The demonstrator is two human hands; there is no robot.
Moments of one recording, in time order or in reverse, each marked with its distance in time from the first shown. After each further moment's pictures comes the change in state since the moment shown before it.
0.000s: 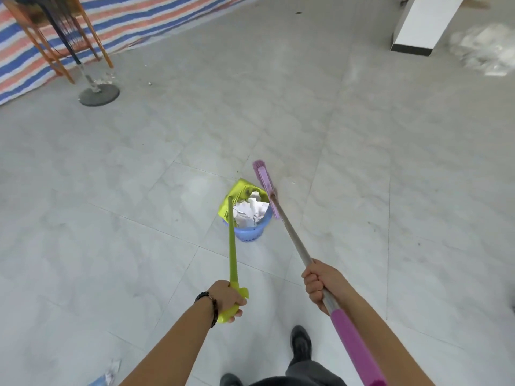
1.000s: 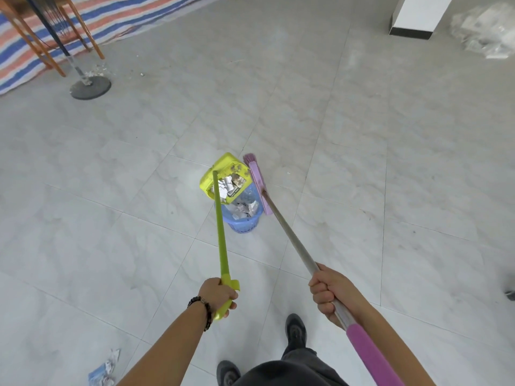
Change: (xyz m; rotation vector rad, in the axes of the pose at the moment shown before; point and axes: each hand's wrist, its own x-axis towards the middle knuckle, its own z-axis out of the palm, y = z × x) left_hand 0.014 -0.023 0.030 -0.090 0.172 0.104; right_hand -0.027 0.010 -0.050 0.008 -0.042 0.010
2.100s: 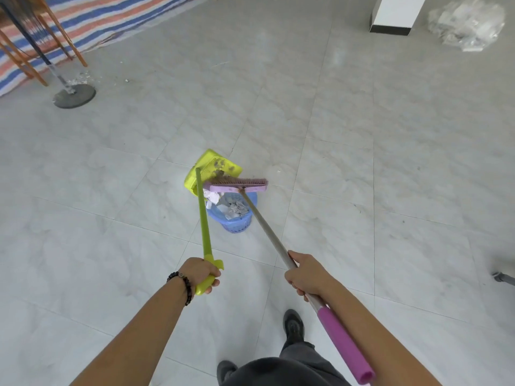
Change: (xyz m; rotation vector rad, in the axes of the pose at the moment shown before) left_hand -0.004 0.043 -0.023 -0.024 -0.041 -0.019; right_hand 0.019 0.006 0.013 -0.841 0.128 -0.174
